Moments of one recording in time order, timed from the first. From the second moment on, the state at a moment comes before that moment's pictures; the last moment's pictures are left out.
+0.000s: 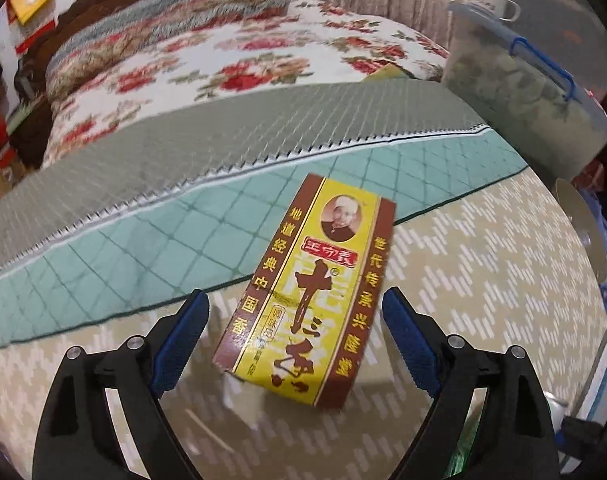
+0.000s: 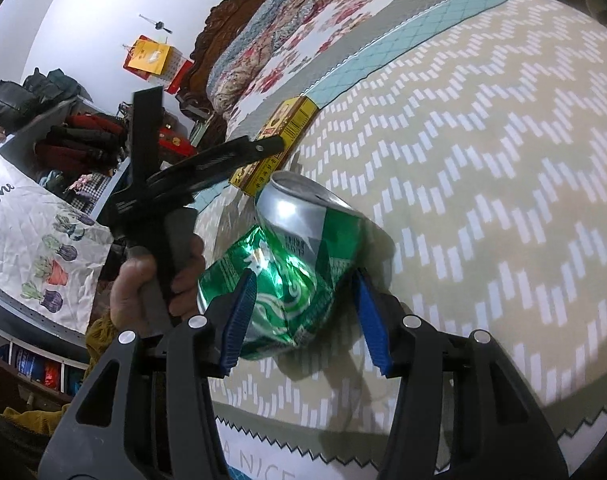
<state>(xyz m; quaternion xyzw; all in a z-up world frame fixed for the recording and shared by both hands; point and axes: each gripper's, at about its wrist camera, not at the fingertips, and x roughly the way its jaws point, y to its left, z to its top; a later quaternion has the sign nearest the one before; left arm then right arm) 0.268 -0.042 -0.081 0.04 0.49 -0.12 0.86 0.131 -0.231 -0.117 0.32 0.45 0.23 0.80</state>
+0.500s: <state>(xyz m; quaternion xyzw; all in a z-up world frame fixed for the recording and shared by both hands) 0.205 -0.006 -0.047 -0.01 0.44 -0.13 0.89 0.135 -0.231 -0.111 0.33 0.43 0.22 0.81</state>
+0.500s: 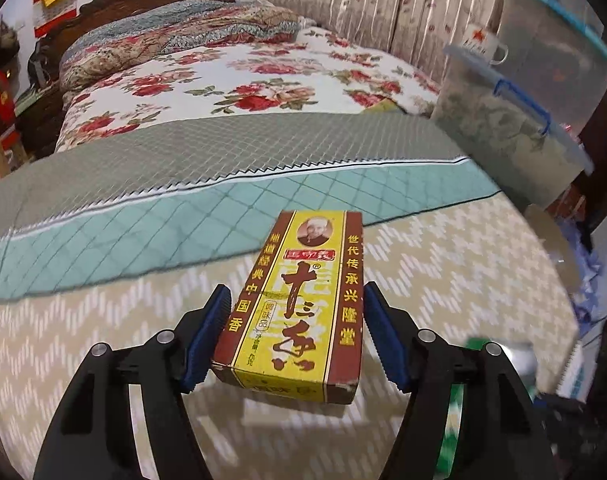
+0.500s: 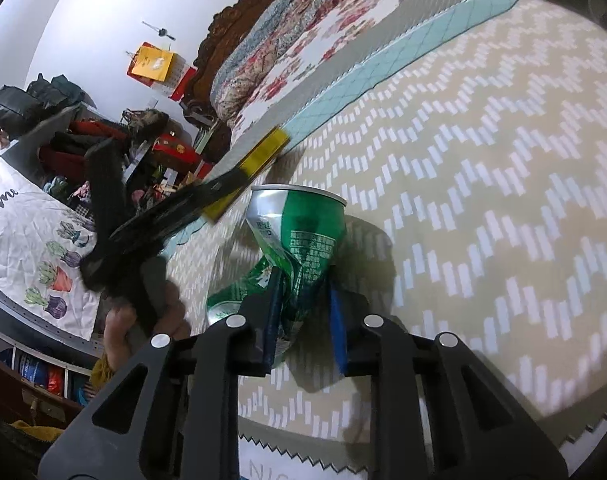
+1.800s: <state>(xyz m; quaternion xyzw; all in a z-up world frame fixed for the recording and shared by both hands) 0.096 -0.026 -0.064 -0.02 0.49 -0.18 0.86 0.064 -0.291 -0.131 0.40 0.42 0.19 0.79</state>
